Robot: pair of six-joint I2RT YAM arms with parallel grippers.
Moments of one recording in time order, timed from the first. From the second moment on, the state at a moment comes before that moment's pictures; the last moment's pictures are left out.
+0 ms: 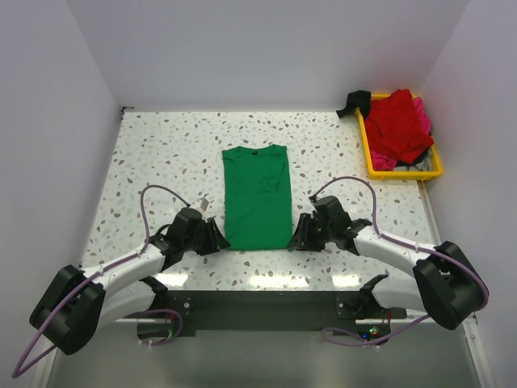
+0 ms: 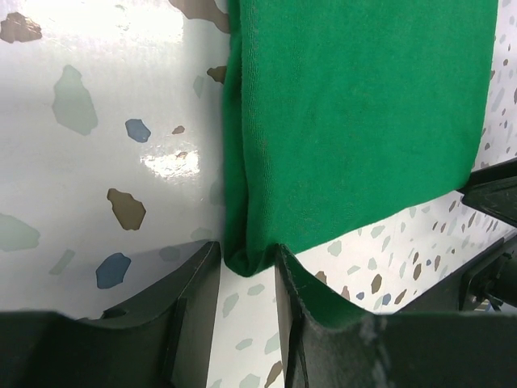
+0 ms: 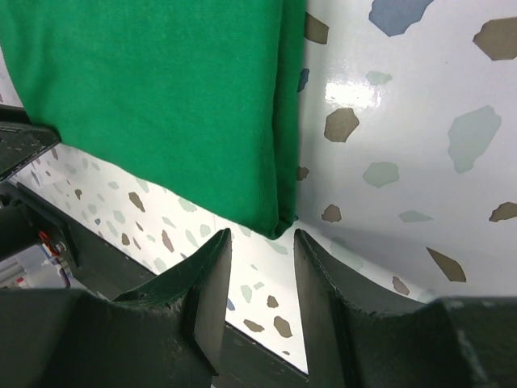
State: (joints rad) left arm -0.55 1.05 0.28 -0.05 0.17 -0.81; right arm 0.59 1.24 0.48 -0.17 -0.28 0.78
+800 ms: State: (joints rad) left arm -0.56 1.05 0.24 0.03 0.17 -0.85; right arm 0.59 1.26 0.41 -0.04 -0.27 0.85
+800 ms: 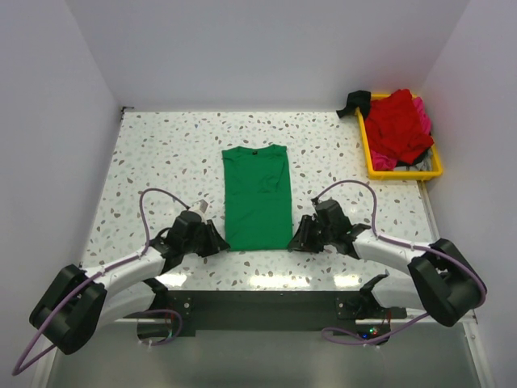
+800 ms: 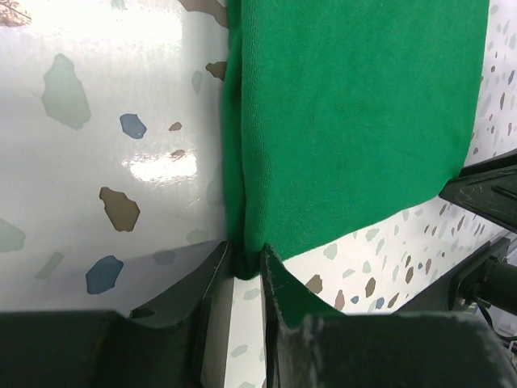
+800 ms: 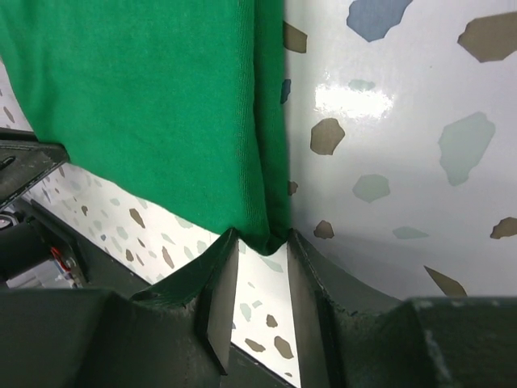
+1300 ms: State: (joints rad) left arm -0.57 1.06 0.24 0.02 0.17 -0.85; right arm 0.59 1.28 0.41 0.01 -0.25 0.86
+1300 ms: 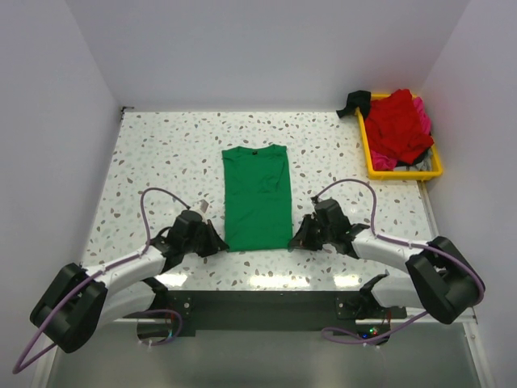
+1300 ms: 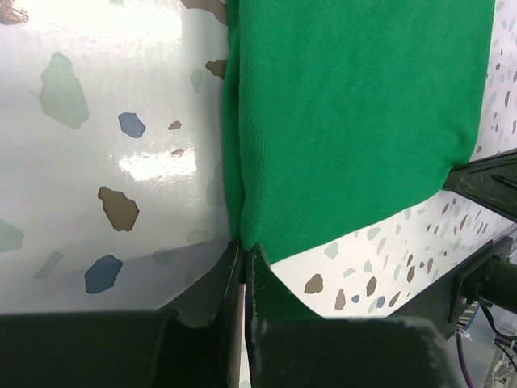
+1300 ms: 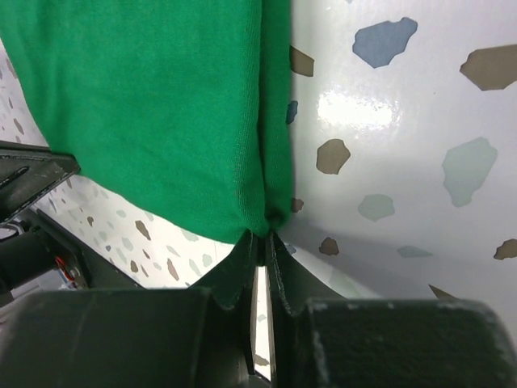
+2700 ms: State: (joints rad) left arm -0.52 1.08 0.61 -0.18 0.23 -0.77; right arm 0.59 1.14 0.78 -0.37 -0.17 0.72
